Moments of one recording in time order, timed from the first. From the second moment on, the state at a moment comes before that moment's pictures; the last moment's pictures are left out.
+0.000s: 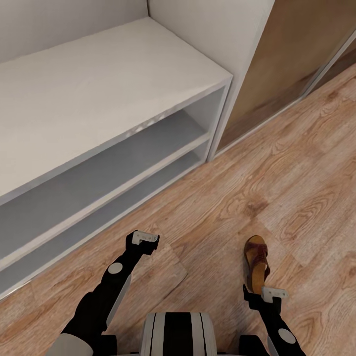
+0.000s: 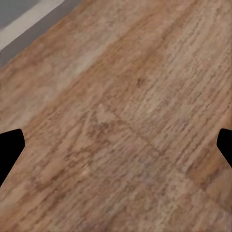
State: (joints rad) left arm -0.48 -0.04 -0.21 -1.13 -0.03 0.15 -0.03; right arm -0.30 -0.04 -0.18 -0.74 0.05 -0.22 0.00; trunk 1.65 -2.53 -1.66
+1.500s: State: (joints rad) left arm -0.48 -0.04 -0.20 -1.13 -0.03 0.15 -0.03; right arm -0.30 -0.04 -0.18 -0.74 0.05 -0.22 0.00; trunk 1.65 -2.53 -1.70
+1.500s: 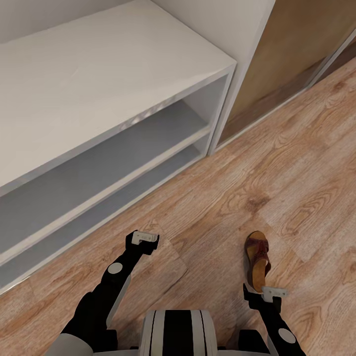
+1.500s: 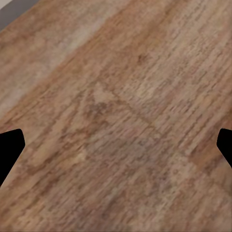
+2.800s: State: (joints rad) left arm -0.48 -0.04 -0.20 -1.13 -0.03 0.15 -0.03; right arm -0.30 -0.04 -0.18 -0.74 0.05 -0.22 0.00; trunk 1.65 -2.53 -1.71
